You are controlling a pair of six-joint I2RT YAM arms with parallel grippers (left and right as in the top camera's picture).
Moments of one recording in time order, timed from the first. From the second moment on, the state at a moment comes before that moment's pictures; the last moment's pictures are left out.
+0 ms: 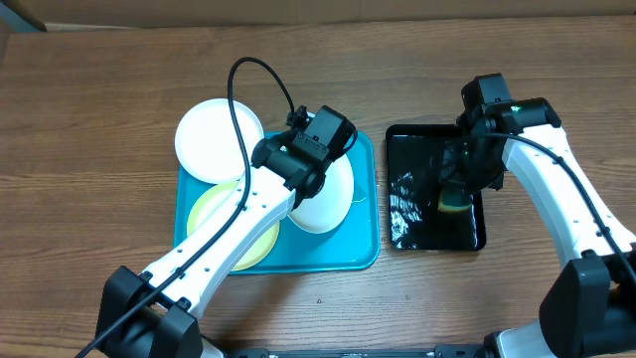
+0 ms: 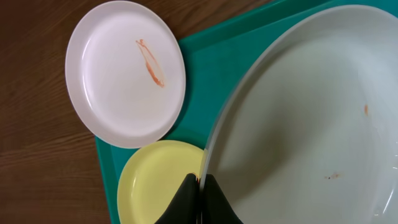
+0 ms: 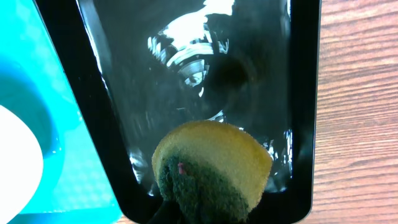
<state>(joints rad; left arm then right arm) -0.61 1.64 1.35 -0.99 -0.51 -0.25 0.15 1.68 1.36 -1.17 -0.10 0.34</state>
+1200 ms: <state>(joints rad) -0.58 1.64 1.35 -0.97 -0.33 -0.23 0.14 1.68 1.35 -1.16 -0.52 0.15</state>
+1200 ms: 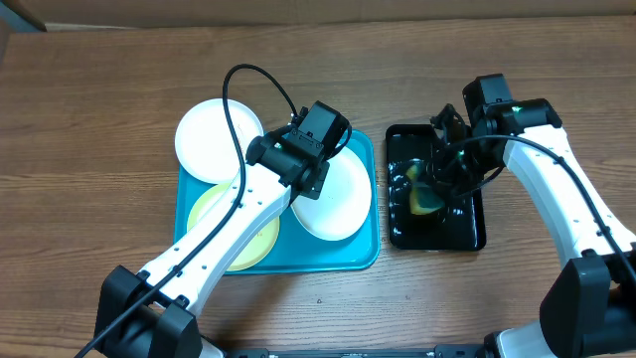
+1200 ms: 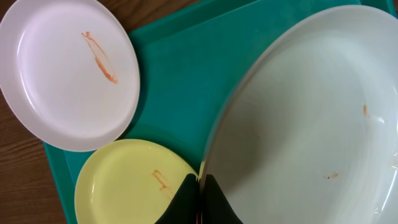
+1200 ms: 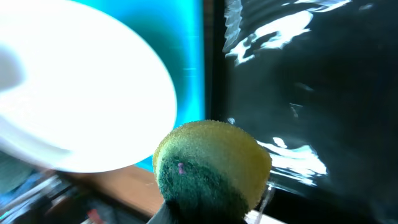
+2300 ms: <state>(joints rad) -0.50 1.64 1.35 -0.94 -0.19 -0.21 0.68 1.68 1.16 -0.47 -0.35 0.59</state>
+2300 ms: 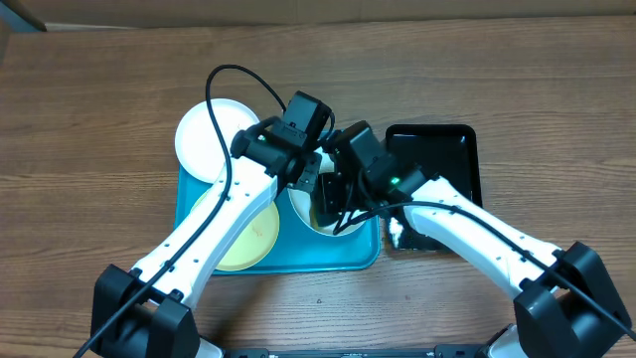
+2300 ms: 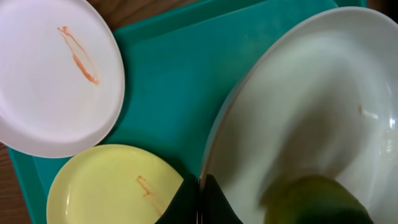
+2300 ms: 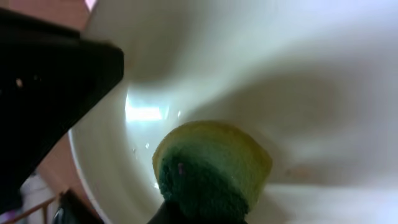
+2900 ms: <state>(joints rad) -0.49 1.65 1.35 -0.98 -0.15 -0.10 0.68 1.76 1.16 -0.33 -0.17 0.62</state>
